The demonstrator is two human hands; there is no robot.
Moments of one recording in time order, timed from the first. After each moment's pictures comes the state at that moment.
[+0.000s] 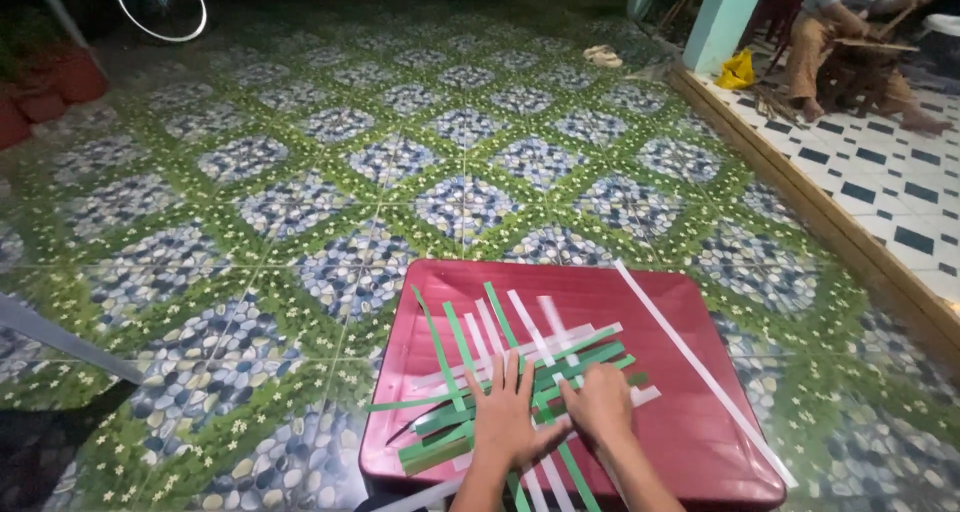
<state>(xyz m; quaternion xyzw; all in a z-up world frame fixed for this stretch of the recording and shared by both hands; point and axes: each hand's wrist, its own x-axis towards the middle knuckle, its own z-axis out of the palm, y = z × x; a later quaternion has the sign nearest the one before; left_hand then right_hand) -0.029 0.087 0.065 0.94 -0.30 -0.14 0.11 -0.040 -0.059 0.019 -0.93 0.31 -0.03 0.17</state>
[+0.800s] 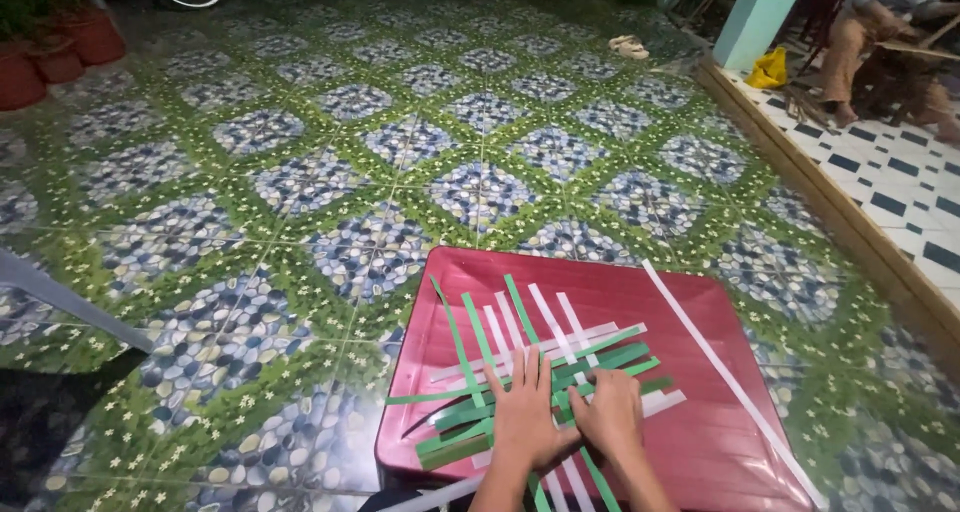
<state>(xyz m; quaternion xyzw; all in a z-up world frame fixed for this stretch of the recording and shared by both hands) -0.011 0.086 0.029 0.94 -0.31 -0.09 0.06 -0.035 -0.040 0.000 -0.94 0.28 -0.06 0.18</state>
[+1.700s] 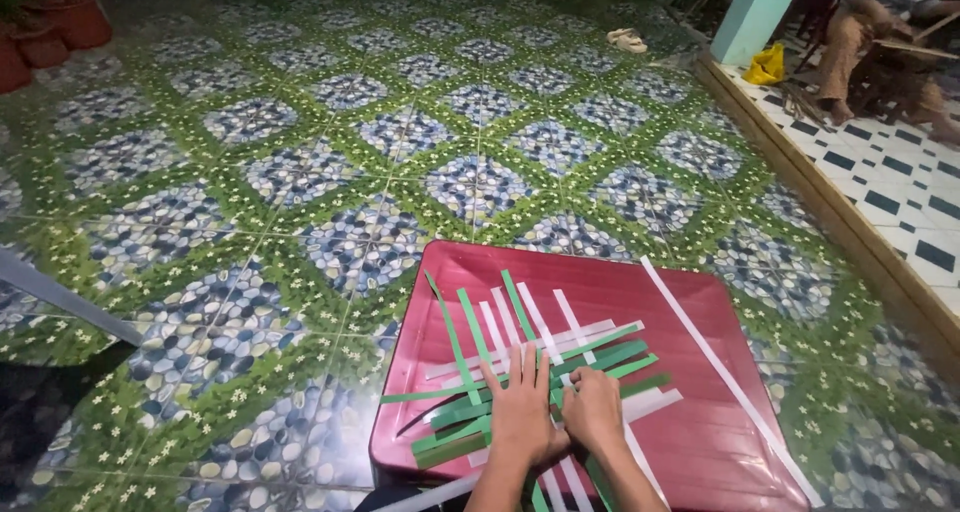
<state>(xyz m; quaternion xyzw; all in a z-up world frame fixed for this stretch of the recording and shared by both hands) -0.006 0.082 0.023 0.94 -0.31 -0.08 0.06 -0.026 -0.026 0.008 -0.92 0.28 -0.02 0.27</state>
